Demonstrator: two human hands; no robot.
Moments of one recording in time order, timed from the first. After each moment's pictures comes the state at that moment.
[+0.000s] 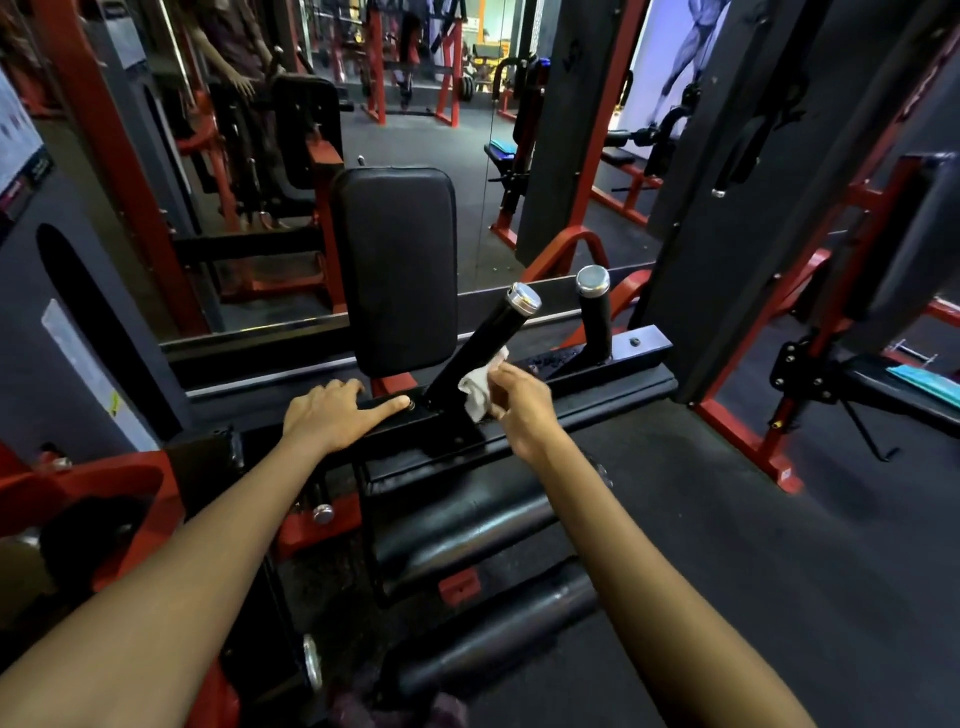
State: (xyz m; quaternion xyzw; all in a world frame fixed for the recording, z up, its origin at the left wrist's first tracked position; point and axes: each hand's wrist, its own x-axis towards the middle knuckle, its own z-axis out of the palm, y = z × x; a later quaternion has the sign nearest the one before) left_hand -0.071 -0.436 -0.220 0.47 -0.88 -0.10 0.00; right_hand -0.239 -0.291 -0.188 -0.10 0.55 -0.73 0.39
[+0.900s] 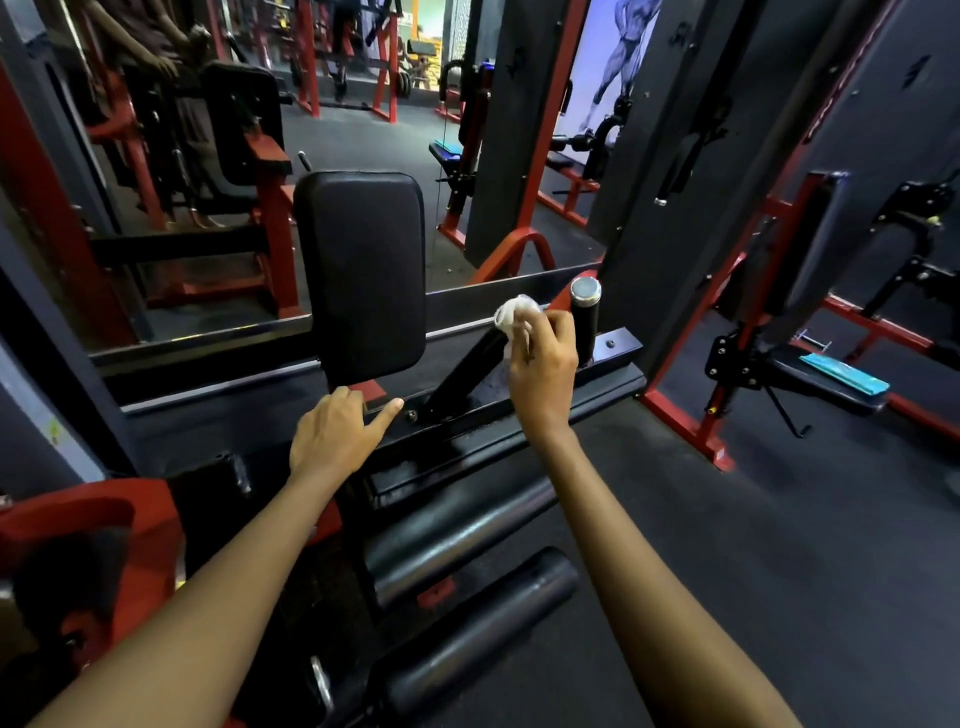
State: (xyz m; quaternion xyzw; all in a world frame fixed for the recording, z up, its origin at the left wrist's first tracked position) left_hand -0.064 -0.422 -0.223 0.39 -0.89 -0.13 0.20; right_hand -0.229 -0.287 -0.151 -0.38 0.72 -0.50 -0.27
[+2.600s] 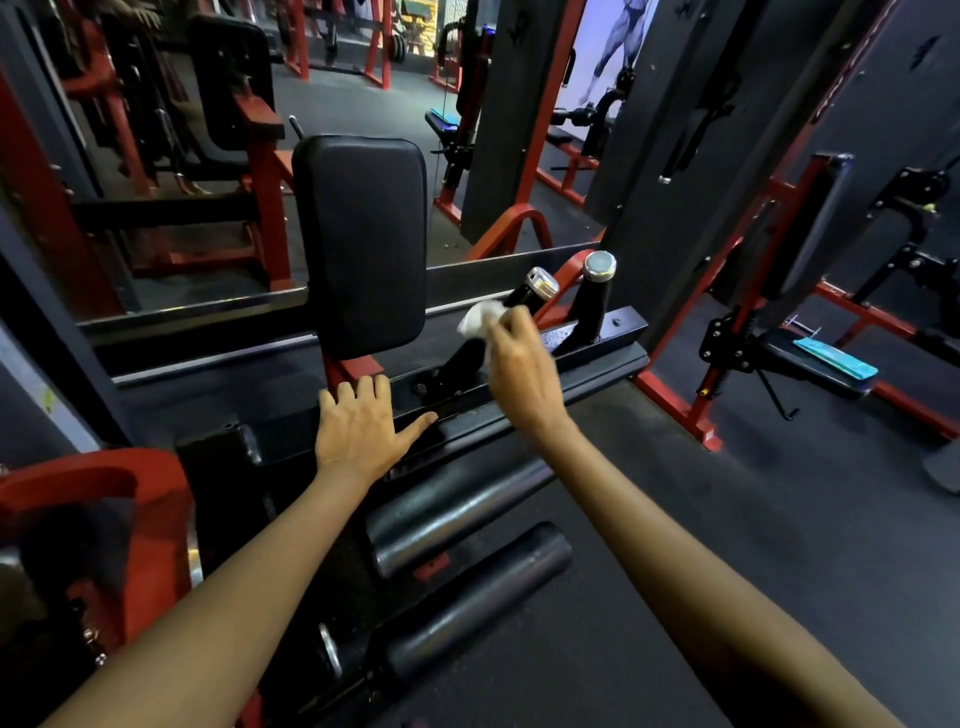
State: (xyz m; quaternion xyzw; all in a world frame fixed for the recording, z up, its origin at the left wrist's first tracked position) left_hand -0.059 -0.394 -0.239 0.36 -0.92 0.07 0.17; right_hand -0.208 -0.290 -0.162 -0.53 0.78 -0.25 -0.23
